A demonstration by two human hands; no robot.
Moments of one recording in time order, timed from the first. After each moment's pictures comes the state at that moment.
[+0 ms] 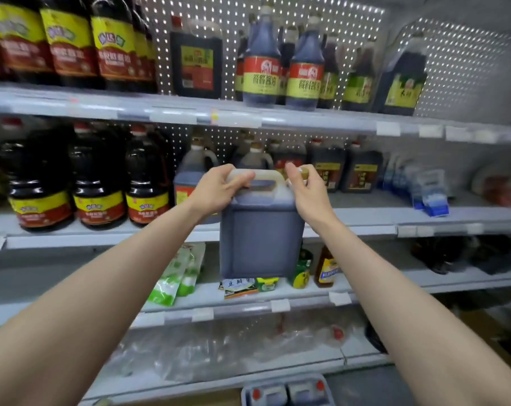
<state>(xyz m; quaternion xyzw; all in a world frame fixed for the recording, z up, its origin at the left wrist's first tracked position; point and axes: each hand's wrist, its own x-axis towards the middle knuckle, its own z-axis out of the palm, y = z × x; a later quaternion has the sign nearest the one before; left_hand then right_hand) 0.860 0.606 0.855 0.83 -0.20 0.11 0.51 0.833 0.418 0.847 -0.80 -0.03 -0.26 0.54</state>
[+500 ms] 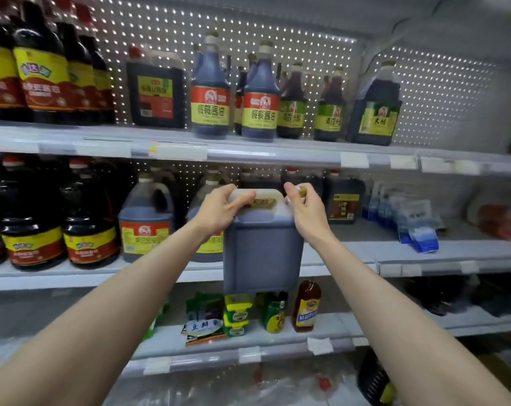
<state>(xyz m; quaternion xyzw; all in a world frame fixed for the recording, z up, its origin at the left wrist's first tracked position) 0.933 0.465 0.869 0.81 -0.20 0.14 0.53 0.901 0.279 0.868 -0.80 -0.05 -0.27 0.53</state>
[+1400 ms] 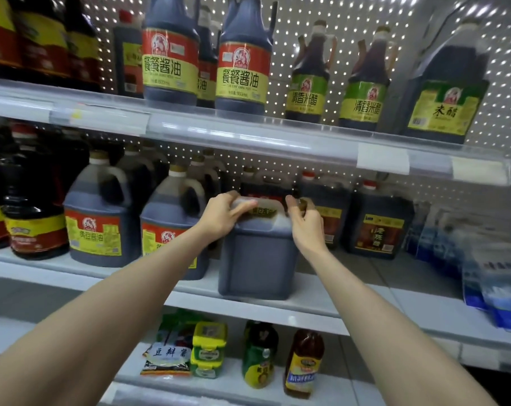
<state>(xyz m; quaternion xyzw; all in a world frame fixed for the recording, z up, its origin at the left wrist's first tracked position) 1.089 0.354 0.801 0.86 -0.09 0.23 0.45 1.089 0.173 0.797 -0.80 -0.07 -0.21 0.56</state>
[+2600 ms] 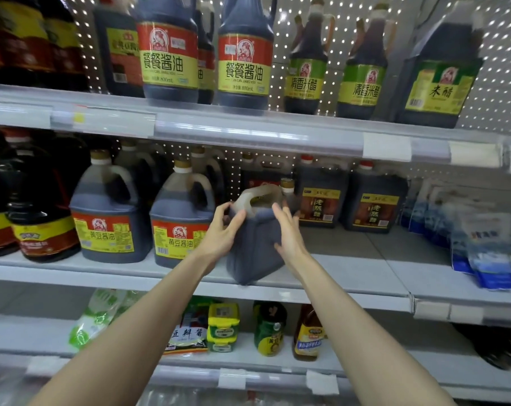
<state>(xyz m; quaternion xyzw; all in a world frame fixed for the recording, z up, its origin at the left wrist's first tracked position) 1.049 0.368 0.764 0.73 -0.05 0.07 0.68 1.060 0.225 0.767 -0.72 0.02 -0.02 0.69</state>
